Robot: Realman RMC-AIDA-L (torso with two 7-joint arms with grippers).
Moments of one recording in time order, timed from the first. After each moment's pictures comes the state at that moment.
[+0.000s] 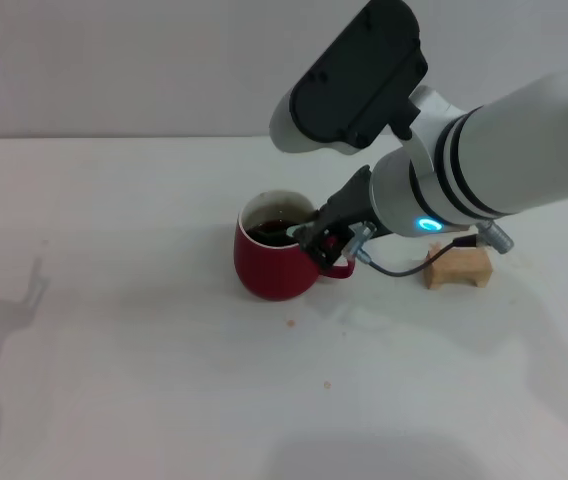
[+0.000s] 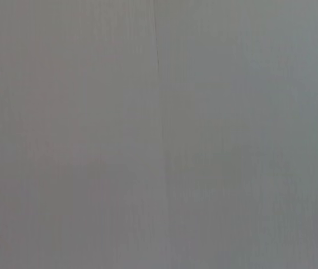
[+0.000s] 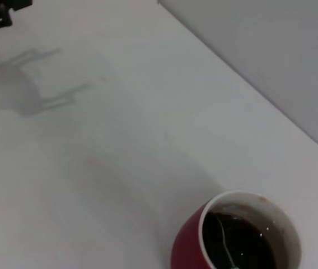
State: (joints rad) left arm -0.16 -2.07 -1.02 -0.30 2.43 1.31 0.00; right arm 0.71 2.08 1.28 1.53 -2.69 1.24 -0.20
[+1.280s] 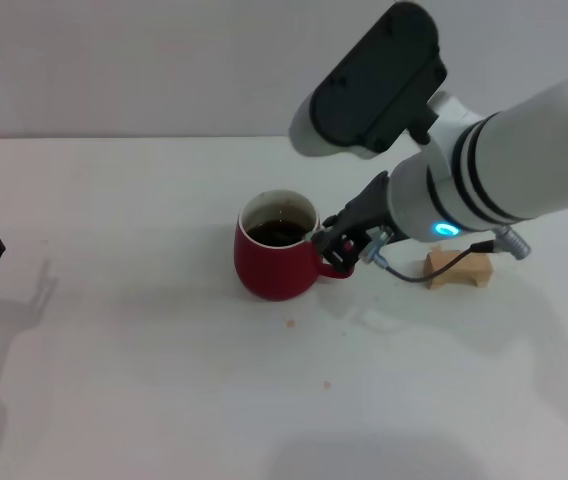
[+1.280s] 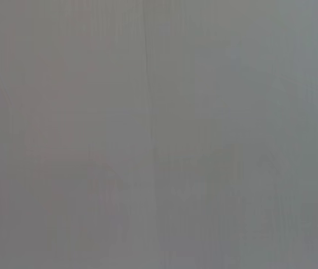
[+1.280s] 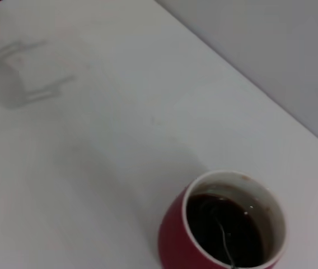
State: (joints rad) left arm -0.16 -2.07 -1.00 -0.30 2.43 1.31 0.00; right arm 0.69 2.08 1.29 1.54 -2.70 1.26 -0.21
